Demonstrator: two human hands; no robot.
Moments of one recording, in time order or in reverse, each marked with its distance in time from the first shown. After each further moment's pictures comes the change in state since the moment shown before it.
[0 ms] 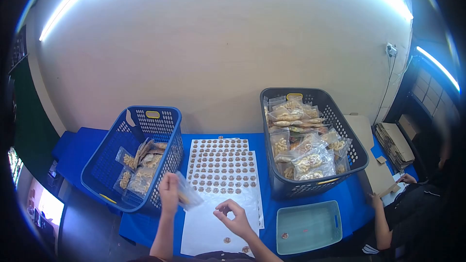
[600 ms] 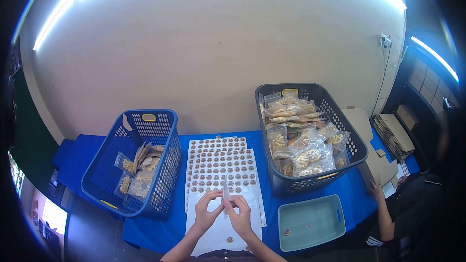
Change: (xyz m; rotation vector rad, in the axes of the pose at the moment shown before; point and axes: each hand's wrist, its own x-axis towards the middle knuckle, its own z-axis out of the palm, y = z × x) left_hand -0.060 -0.007 0.060 0.086 -0.411 0.186; right_hand 0.001 0.019 0.001 -0.078 0.309 -0.042
